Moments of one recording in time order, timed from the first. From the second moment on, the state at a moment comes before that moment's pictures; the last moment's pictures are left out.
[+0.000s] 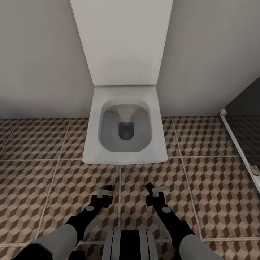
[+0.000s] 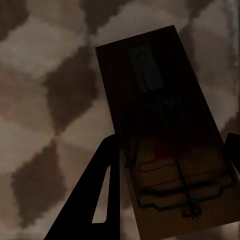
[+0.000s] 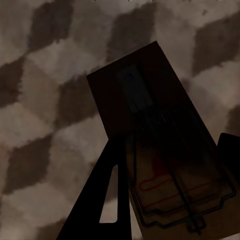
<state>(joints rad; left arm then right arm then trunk) -0.73 -0.07 -0.39 -0.24 0.21 -0.11 0.08 -0.61 0.12 0.15 -0.48 0.07 -0.06 -0.05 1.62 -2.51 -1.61</state>
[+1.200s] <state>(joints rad) -0.73 -0.07 -0.39 -0.24 0.21 -0.11 0.08 -0.61 0.12 0.21 -0.49 0.08 -0.09 -0.04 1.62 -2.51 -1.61</state>
